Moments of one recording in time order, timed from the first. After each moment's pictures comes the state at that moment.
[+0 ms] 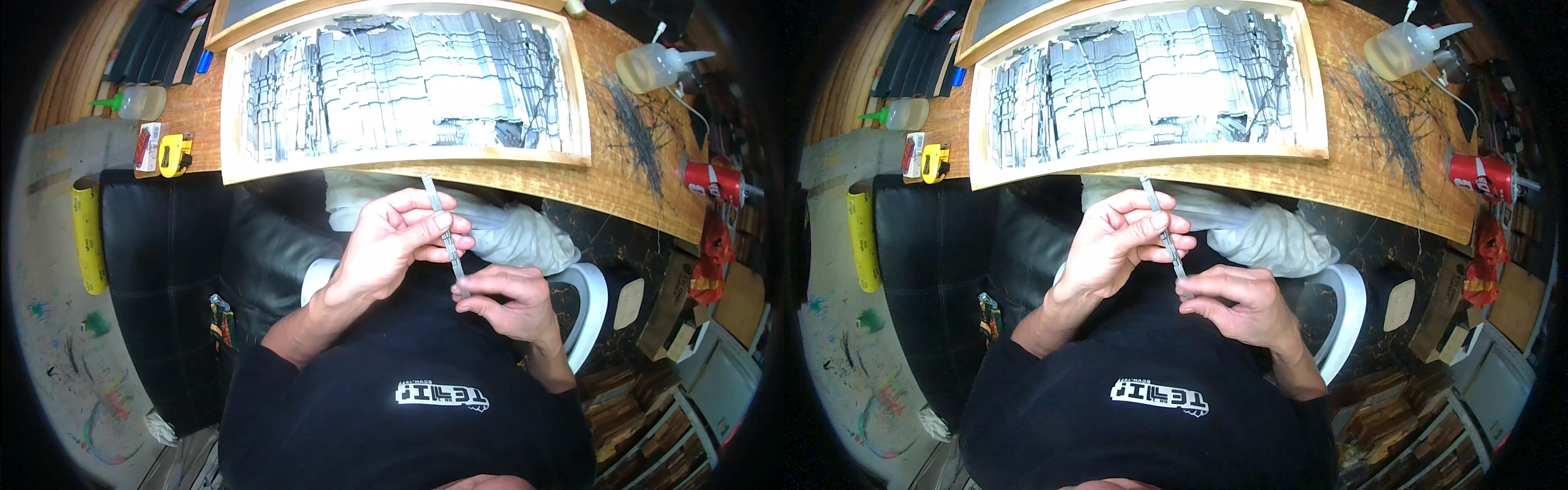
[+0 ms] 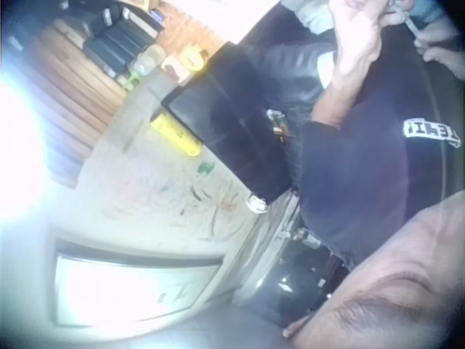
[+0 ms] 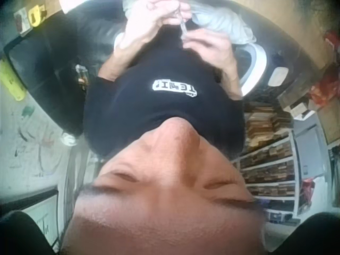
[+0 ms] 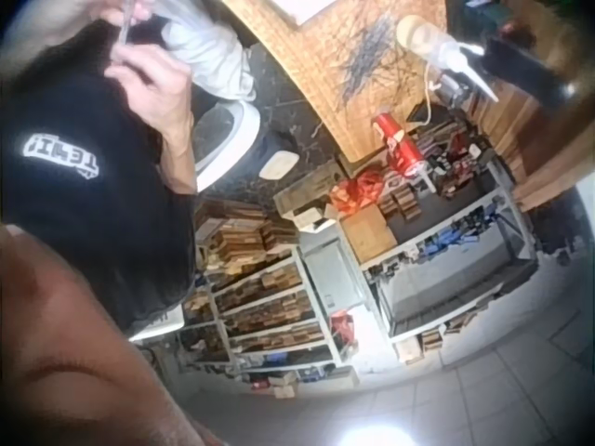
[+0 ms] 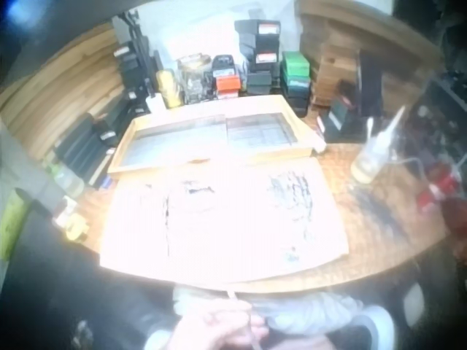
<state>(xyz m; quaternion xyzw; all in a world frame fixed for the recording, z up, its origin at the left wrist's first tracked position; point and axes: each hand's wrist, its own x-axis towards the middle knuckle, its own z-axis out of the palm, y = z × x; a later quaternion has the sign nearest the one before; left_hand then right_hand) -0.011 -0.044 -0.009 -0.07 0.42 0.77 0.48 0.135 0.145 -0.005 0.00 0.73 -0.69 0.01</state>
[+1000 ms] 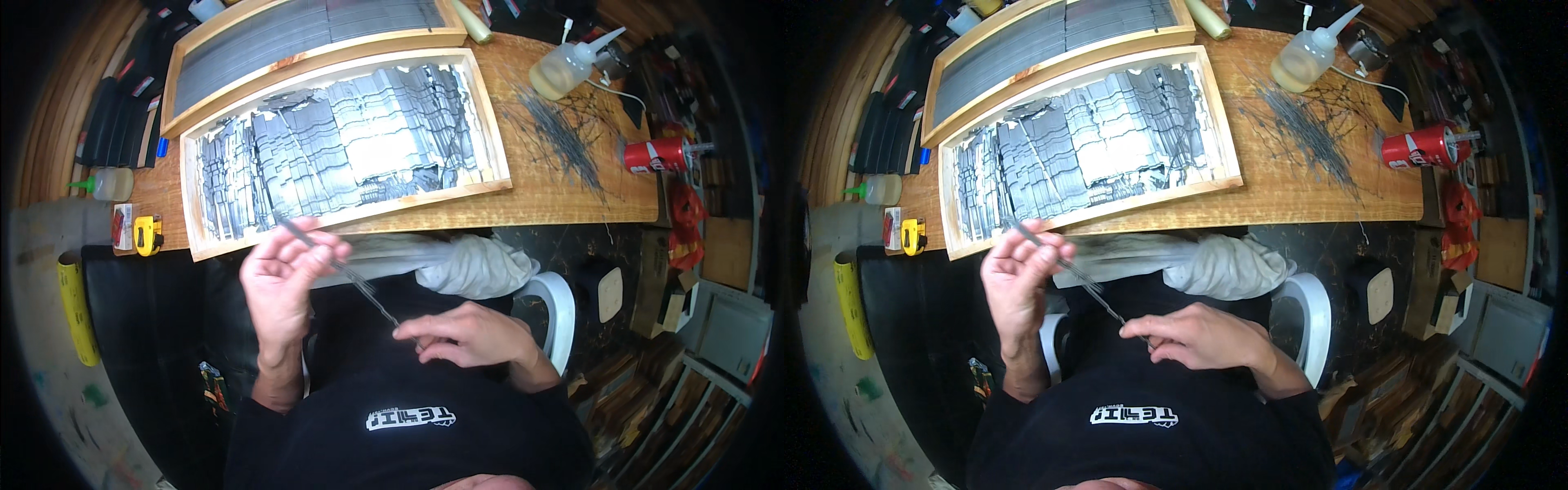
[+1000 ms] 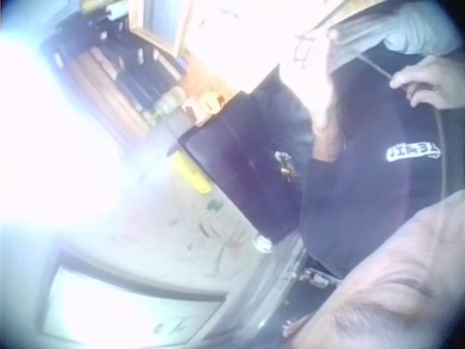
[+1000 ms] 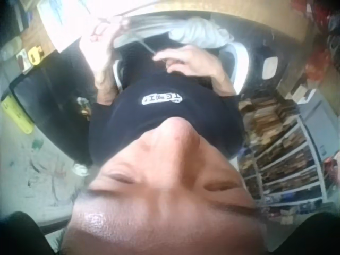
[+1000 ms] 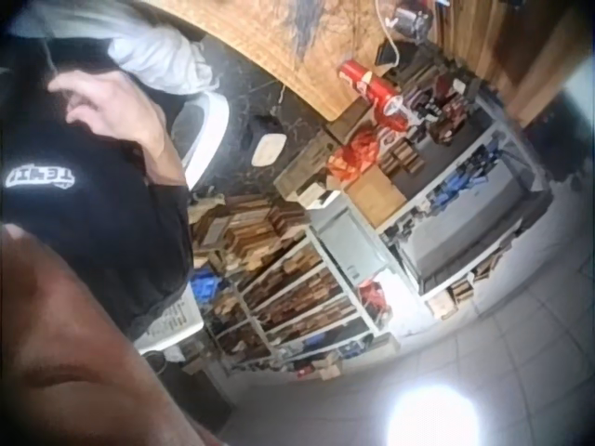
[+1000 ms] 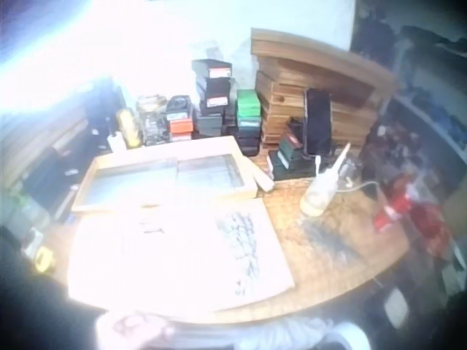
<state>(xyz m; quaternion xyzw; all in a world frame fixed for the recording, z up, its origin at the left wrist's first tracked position) -0.043 -0.065 0.021 0.03 0.62 0.75 0.24 0.126 0.167 0.015 -0.13 0.74 -0.64 0.19</state>
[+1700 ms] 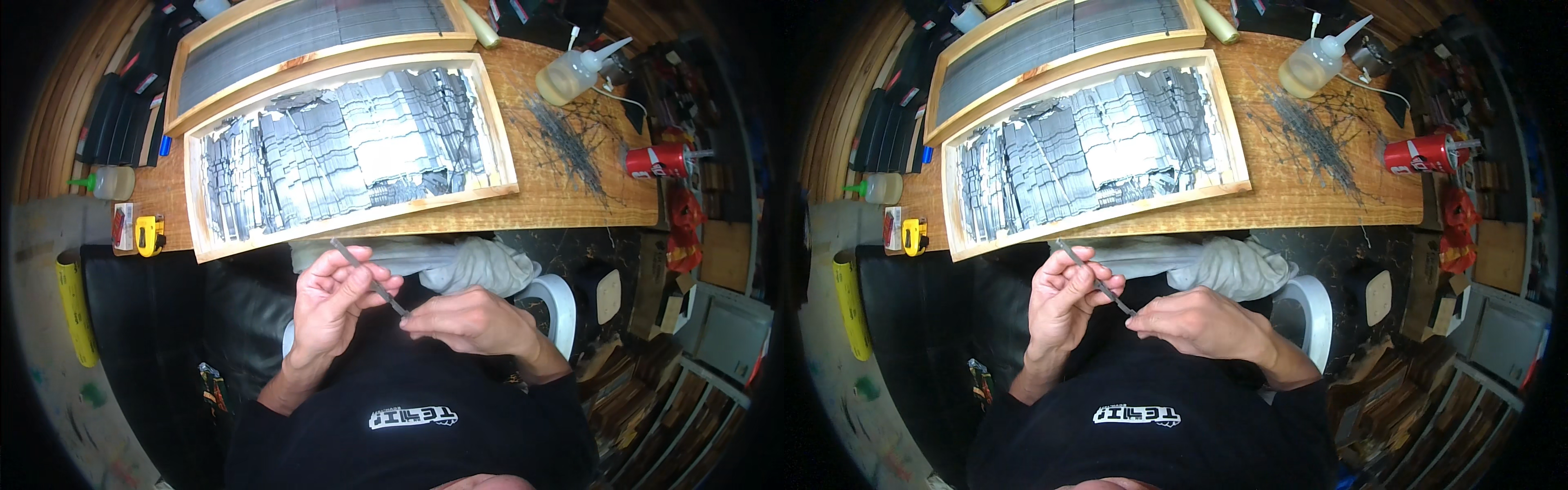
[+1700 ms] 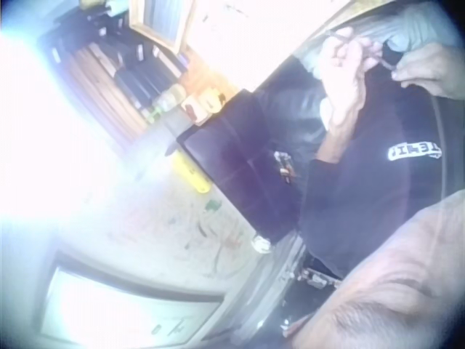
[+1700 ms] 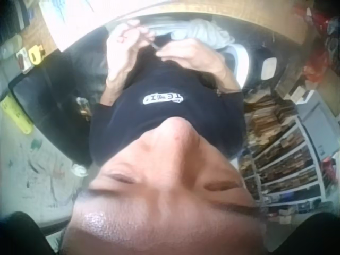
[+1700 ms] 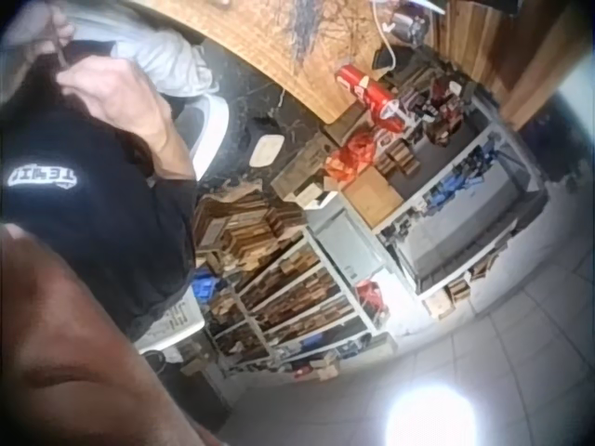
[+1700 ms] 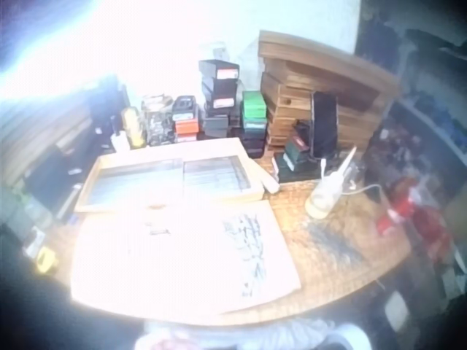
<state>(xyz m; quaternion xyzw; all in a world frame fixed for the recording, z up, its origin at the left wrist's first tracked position) -0.010 -0.056 -0.001 -0.03 0.38 0.83 0.39 0.098 0.164 0.027 -0.18 0.81 -0.56 0.04</state>
